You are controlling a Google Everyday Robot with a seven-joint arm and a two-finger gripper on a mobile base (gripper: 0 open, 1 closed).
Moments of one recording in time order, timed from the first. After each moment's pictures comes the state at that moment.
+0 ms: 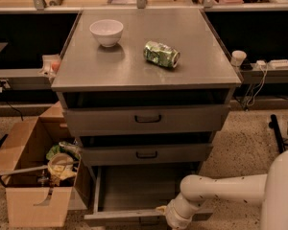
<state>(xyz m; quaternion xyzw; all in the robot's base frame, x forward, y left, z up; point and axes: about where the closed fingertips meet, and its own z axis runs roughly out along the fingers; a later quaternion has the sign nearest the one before) 0.345 -0.088 0.320 -0.69 0.66 0.28 0.07</state>
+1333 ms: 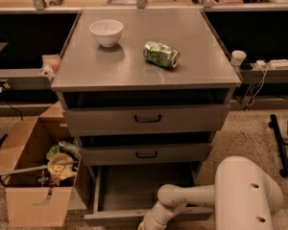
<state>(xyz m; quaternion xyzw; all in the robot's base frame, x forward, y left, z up) 0.340 0.006 0.195 -0.71 0.58 0.39 0.08</state>
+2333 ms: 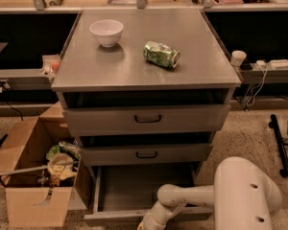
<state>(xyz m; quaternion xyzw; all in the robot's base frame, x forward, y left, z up) 0.343 0.009 0.191 -0.71 0.58 0.39 0.09</state>
